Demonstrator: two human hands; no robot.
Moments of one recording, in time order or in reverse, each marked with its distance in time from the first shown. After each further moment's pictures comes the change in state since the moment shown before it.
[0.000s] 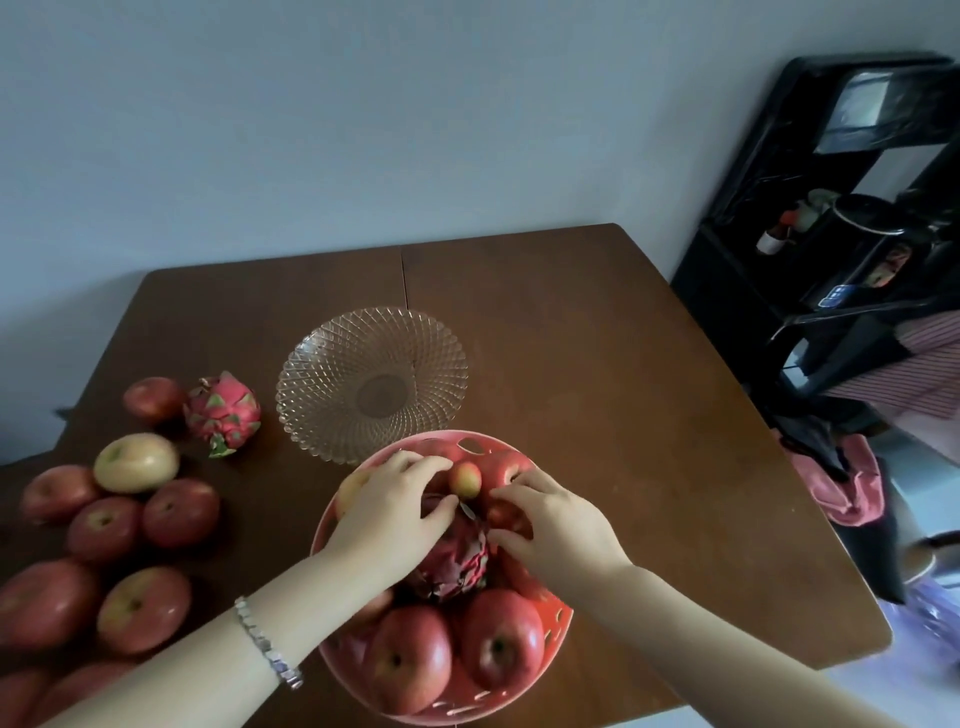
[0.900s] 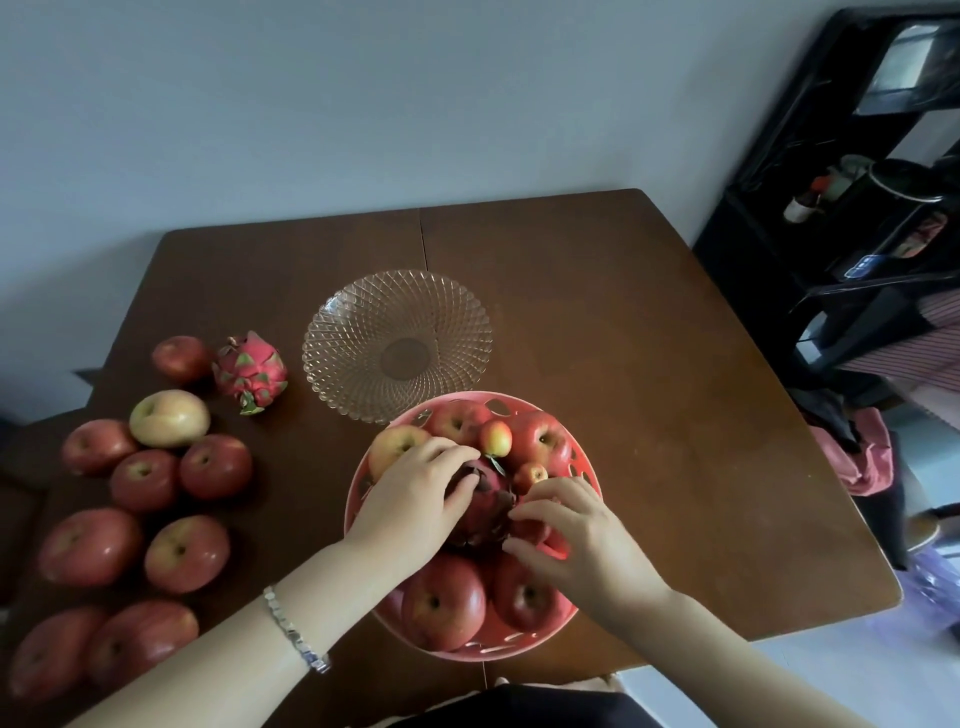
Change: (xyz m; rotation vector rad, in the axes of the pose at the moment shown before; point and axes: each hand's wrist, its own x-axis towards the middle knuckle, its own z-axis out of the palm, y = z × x) left_hand -0.029 -0.014 0.003 -0.073 0.002 0.113; right_hand -0.038 0.005 0.036 0.166 0.199 -0.232
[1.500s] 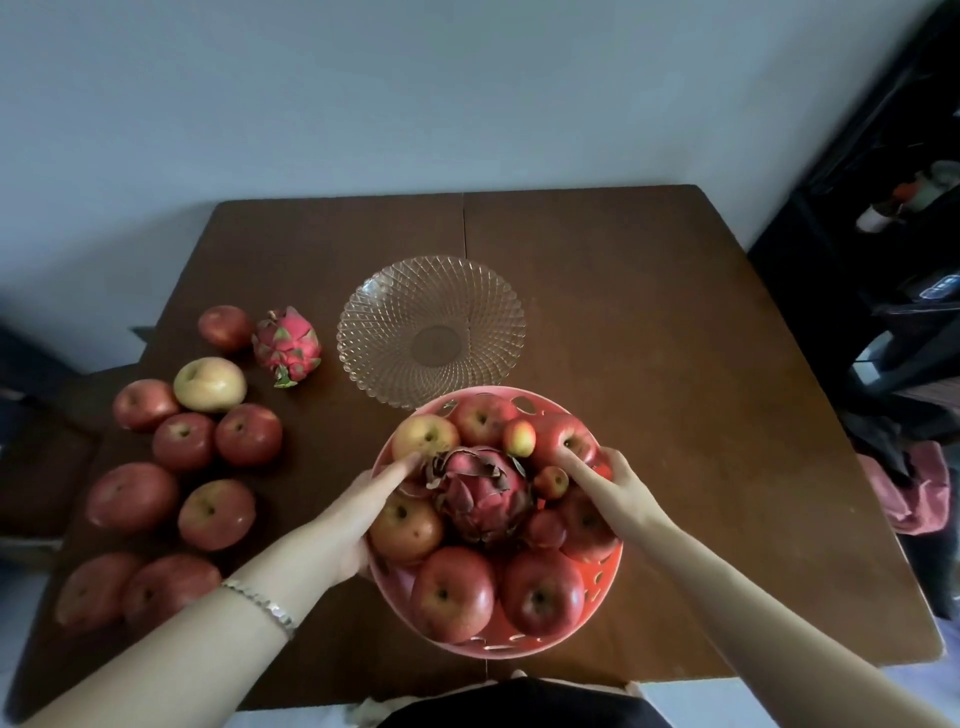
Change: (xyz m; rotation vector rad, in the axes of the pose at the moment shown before) left_hand -0.012 -0.047 -0.003 -1.066 -0.085 -1.104; right_hand 0.050 0.036 -0.006 0.463 -0.209 0.906
